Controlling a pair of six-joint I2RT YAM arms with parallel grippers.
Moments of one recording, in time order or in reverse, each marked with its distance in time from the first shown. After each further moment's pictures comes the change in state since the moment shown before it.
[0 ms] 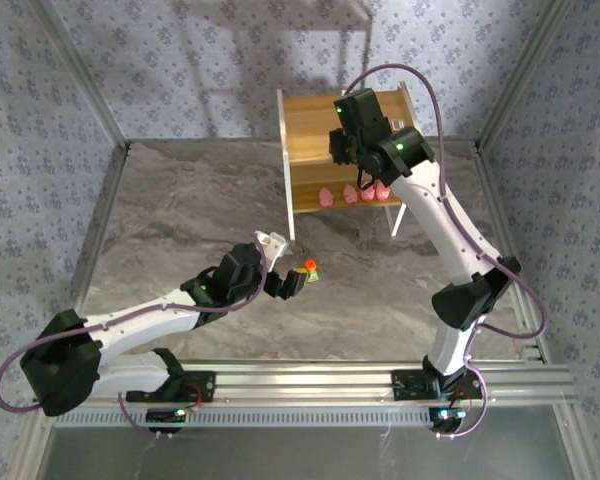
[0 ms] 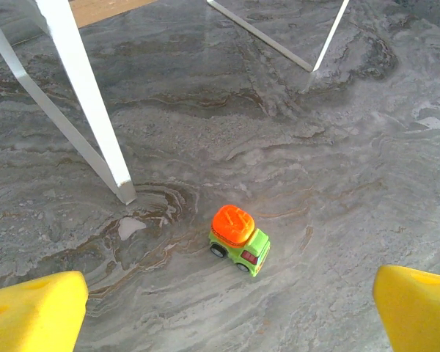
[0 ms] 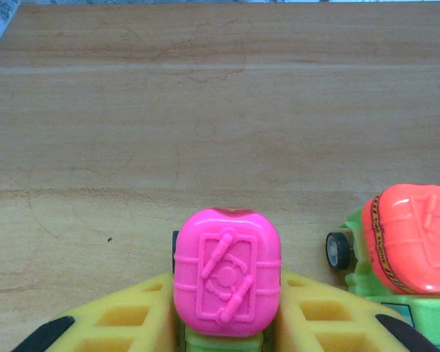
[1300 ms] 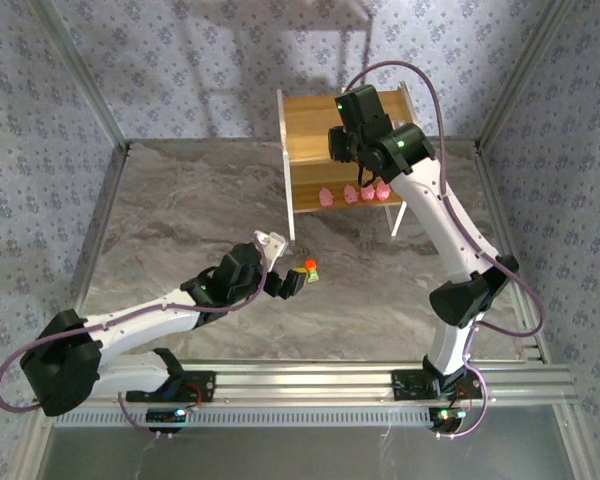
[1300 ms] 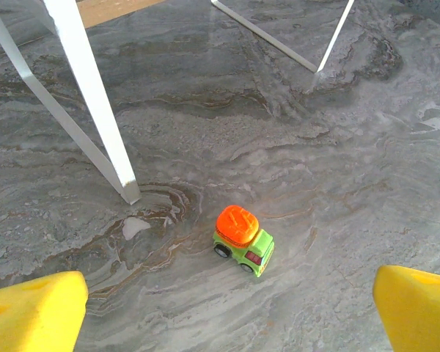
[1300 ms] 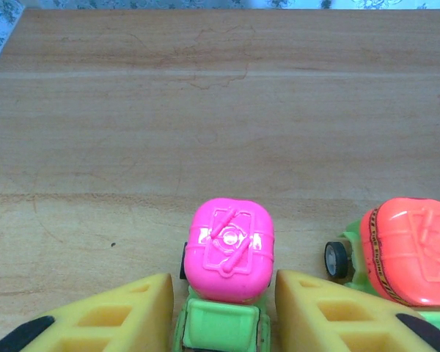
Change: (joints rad) left arm 0.000 0.000 0.000 -0.001 -0.011 0.000; right arm -0.004 0.020 0.048 -0.031 -0.011 -0.011
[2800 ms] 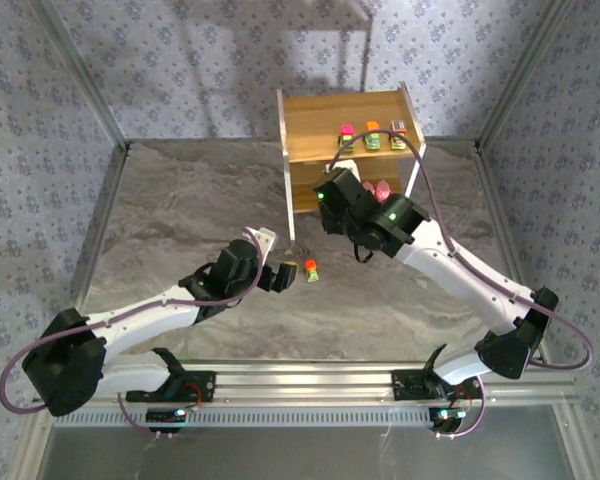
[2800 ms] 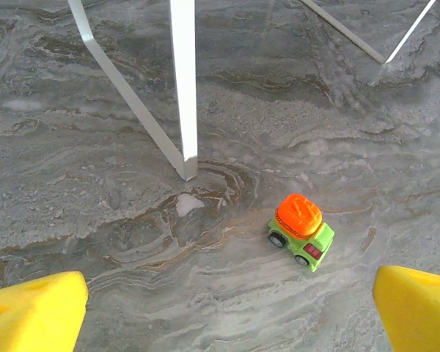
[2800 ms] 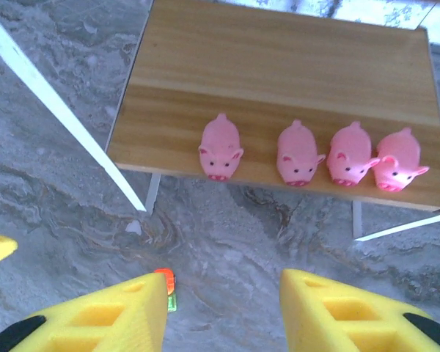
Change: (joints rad) left arm 0.068 0.016 0.000 -0.049 -0.048 -0.047; right arm 0.290 -0.361 -0.631 0.097 0.154 0.153
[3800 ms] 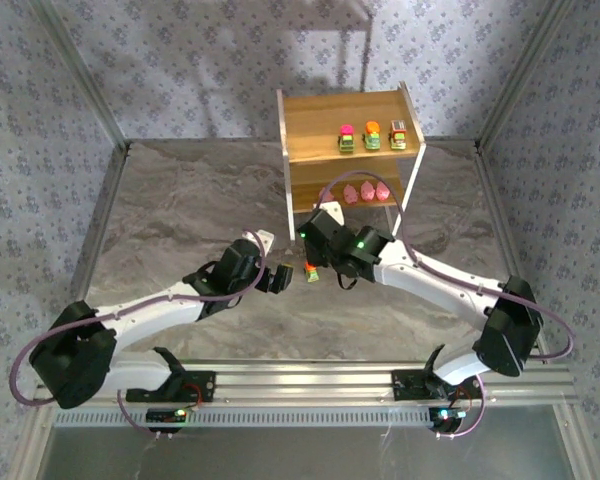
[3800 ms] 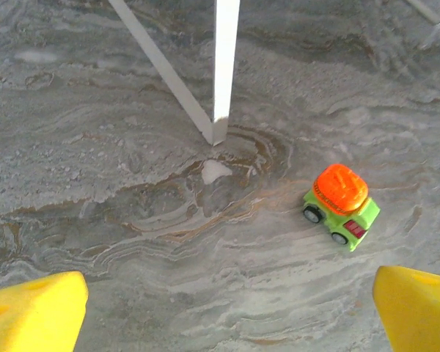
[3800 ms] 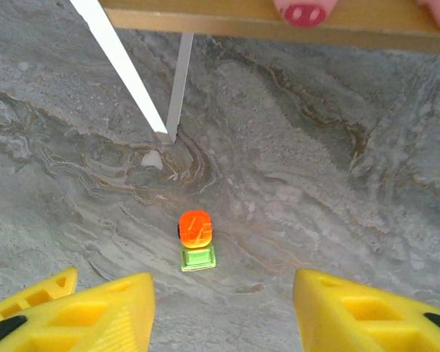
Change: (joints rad) left arm 0.021 0.059 0.006 -0.052 -0.020 -0.019; right arm 0.065 0.029 -0.331 0.227 -0.079 0.165
